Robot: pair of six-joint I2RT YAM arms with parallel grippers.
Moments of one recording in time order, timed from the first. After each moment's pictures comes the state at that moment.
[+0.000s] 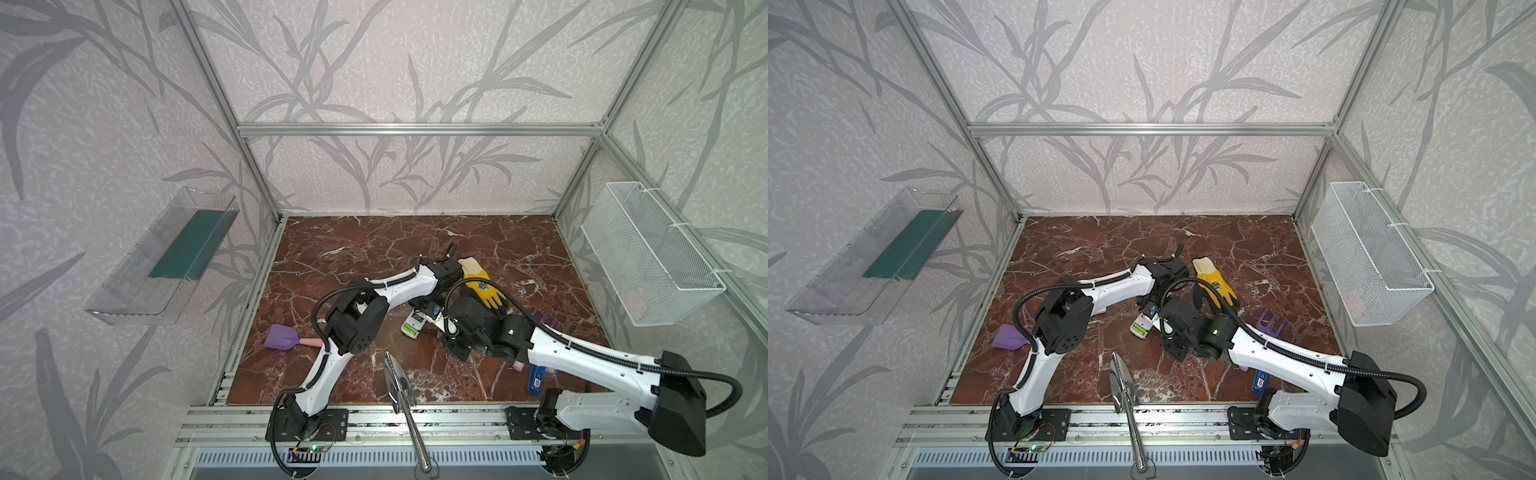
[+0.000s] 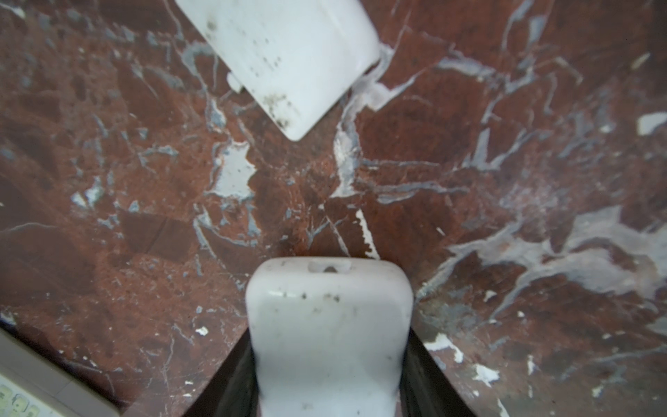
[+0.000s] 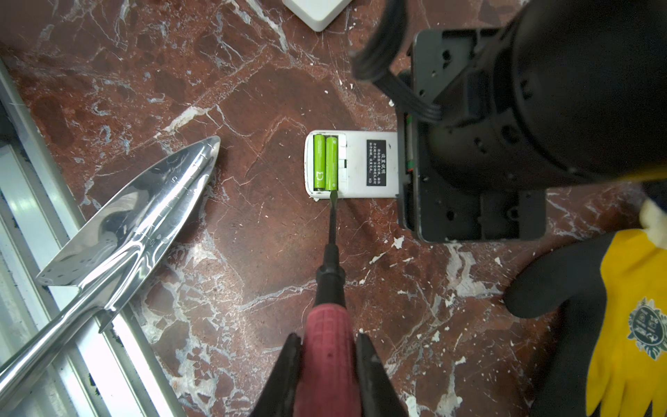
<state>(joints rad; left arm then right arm) -0.82 2.25 1.78 -1.05 -0.16 -0.30 0.98 1.22 0.84 -0.56 0.04 -0.04</state>
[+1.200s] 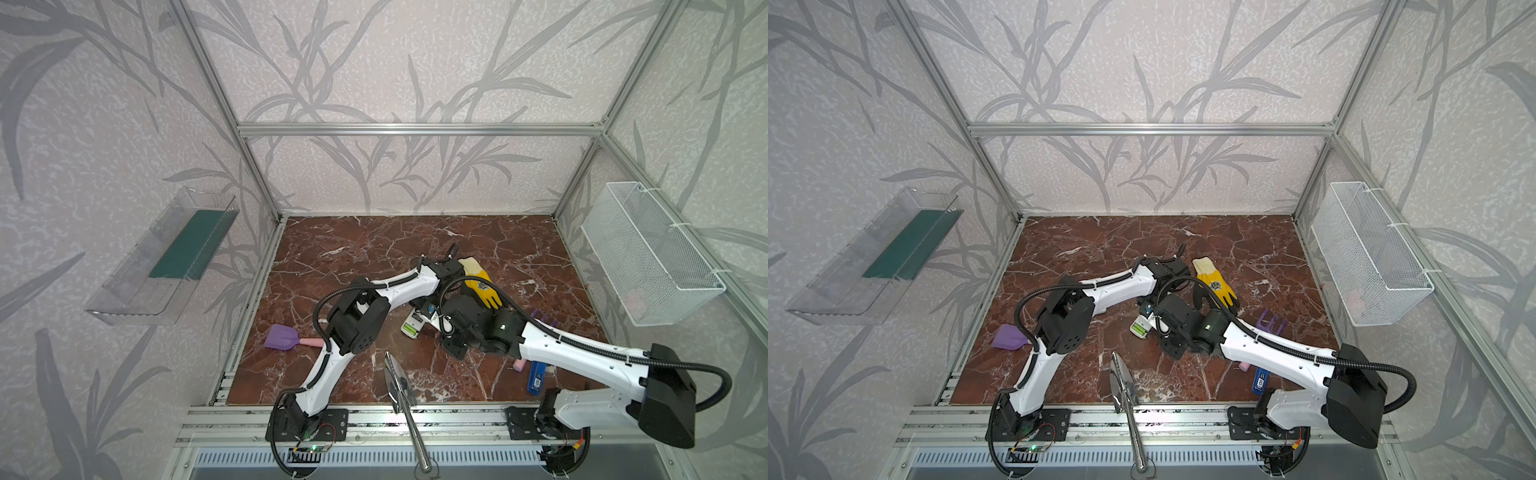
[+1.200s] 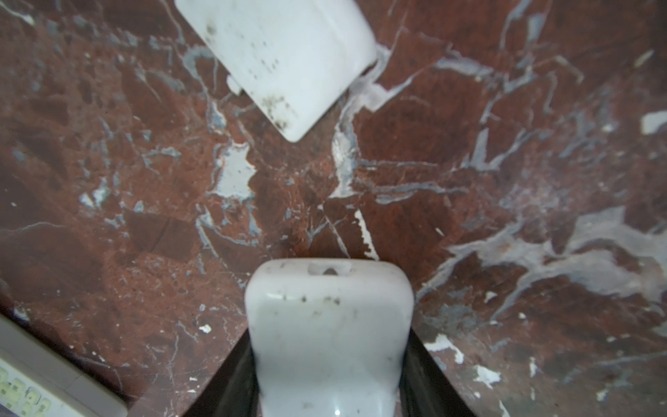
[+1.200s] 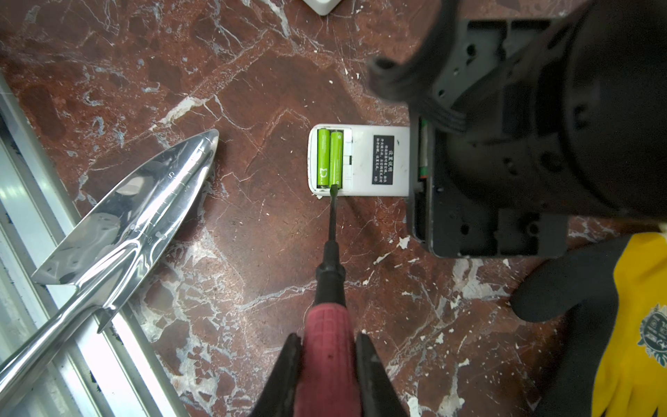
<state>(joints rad) -0.83 2.26 1.81 -1.07 -0.18 -0.30 0.98 1.29 0.89 -0.60 0.04 -0.05</state>
